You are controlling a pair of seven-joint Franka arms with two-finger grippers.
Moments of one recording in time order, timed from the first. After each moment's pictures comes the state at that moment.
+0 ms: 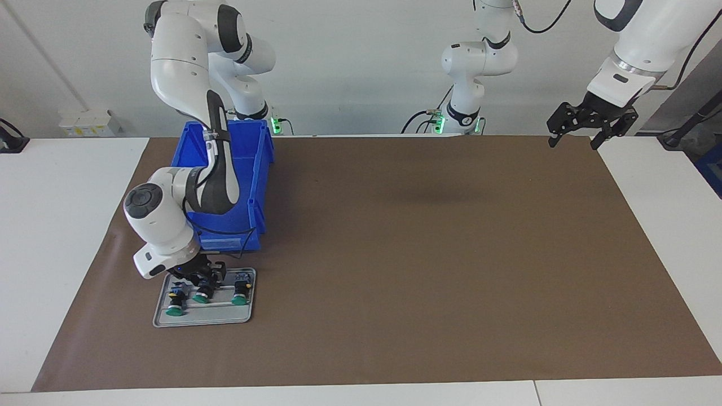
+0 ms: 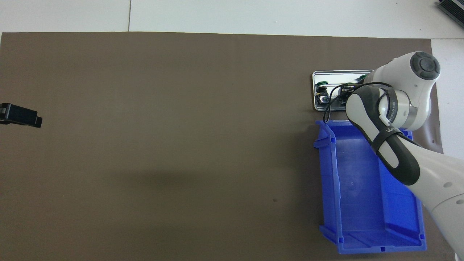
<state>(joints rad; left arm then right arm) -0.05 -0.02 0.04 -1.55 -0.02 1.52 0.14 0.08 0.53 -0.14 -1.70 0.11 2.29 0.02</state>
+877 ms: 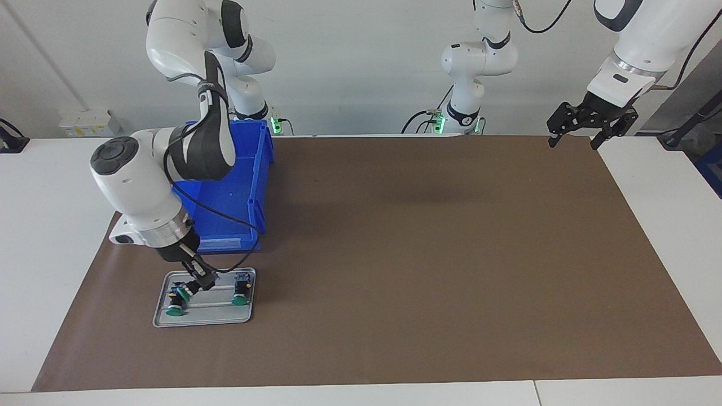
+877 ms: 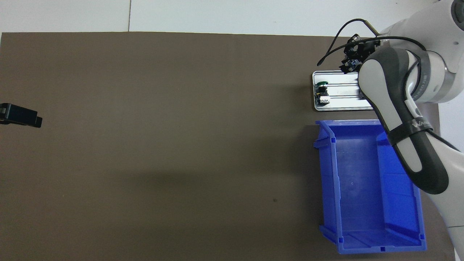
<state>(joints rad) -0.05 -0.02 0.04 -1.55 -0.02 1.52 0.14 0.14 0.50 -0.10 -1.35 0.14 2.04 0.96</state>
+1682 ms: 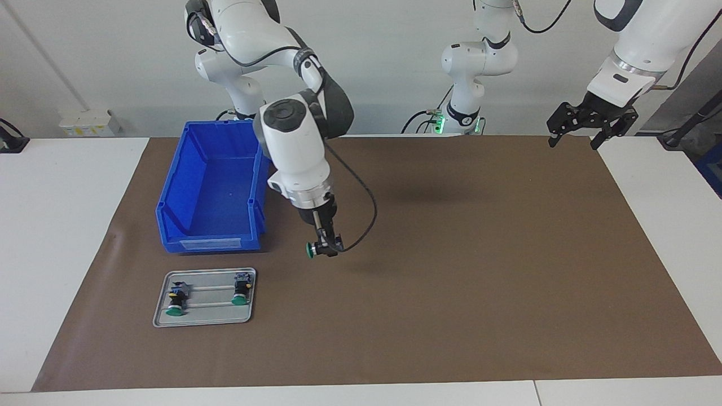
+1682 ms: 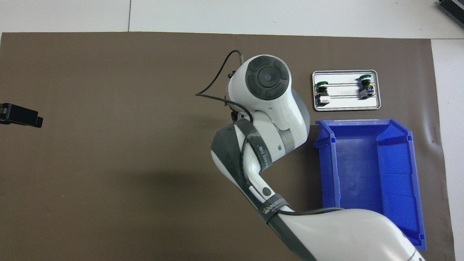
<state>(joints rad) -0.05 -0.02 0.04 -1.55 -0.02 1.52 0.14 0.62 0.50 -0.07 -1.42 0.03 2.12 2.09</state>
